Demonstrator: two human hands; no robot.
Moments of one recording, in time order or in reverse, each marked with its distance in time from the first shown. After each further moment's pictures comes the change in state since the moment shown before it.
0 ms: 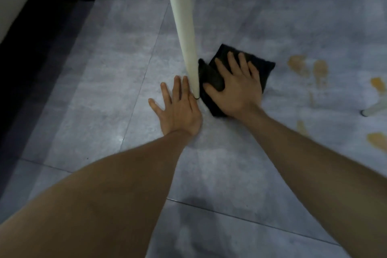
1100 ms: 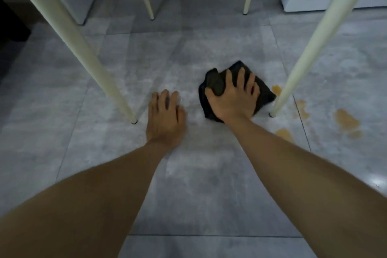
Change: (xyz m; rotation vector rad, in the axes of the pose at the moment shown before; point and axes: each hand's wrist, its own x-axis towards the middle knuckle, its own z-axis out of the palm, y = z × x) left_hand 0.004 0.100 0.029 -0.157 0.087 0.376; right_hand -0.020 0.126 -0.053 -0.018 -0.021 0.484
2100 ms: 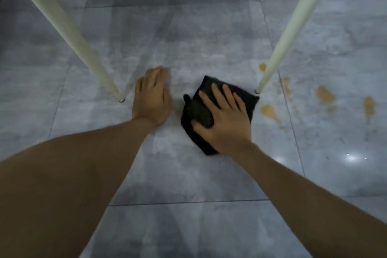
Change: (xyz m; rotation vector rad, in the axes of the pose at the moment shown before) left_hand -0.001 -0.004 -0.008 -0.036 0.030 0.175; right_hand -0.113 0.050 0.004 -0.037 0.039 -0.376
